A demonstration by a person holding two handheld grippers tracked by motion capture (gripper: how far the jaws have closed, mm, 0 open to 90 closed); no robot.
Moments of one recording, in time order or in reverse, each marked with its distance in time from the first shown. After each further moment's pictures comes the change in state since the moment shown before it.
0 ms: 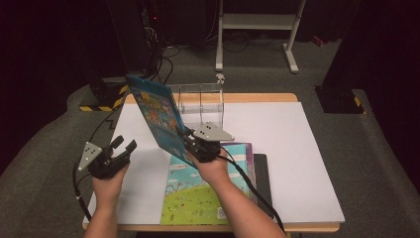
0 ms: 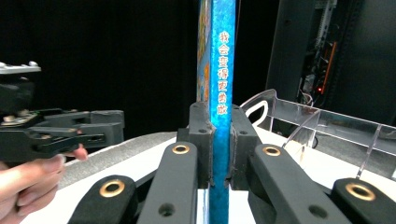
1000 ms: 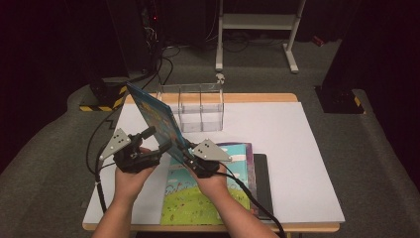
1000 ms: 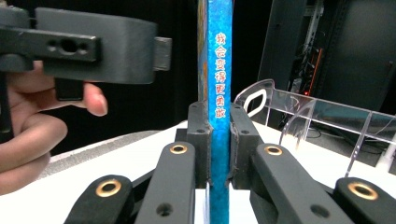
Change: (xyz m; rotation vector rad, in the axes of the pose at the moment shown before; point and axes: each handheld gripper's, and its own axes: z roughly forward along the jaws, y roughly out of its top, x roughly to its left) left arm -0.110 0.017 0.025 0.136 -0.287 -0.046; right arm 0.024 -0.029 -0.015 -0.015 -0.049 -0.048
